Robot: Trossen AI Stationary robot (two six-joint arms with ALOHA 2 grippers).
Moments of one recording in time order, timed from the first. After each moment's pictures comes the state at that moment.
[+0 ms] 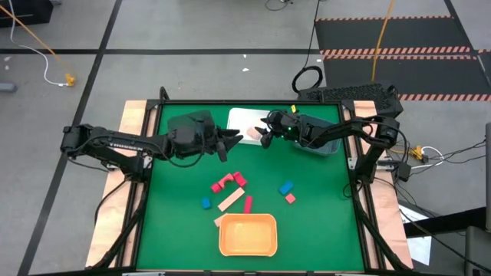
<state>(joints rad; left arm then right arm) 0.05 1.27 0.77 0.41 -0.26 -0.58 -0.41 1.72 0.69 0.67 0.10 0.15</state>
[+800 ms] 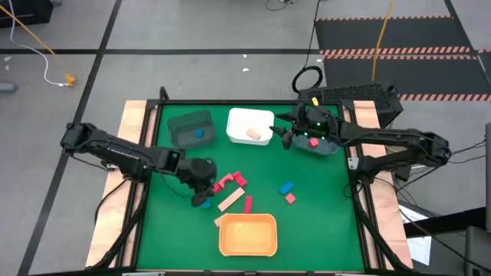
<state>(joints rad) -0.18 1.27 0.77 -0.43 0.15 -0.37 -0.35 1.16 0.69 0.16 0.02 0.16</state>
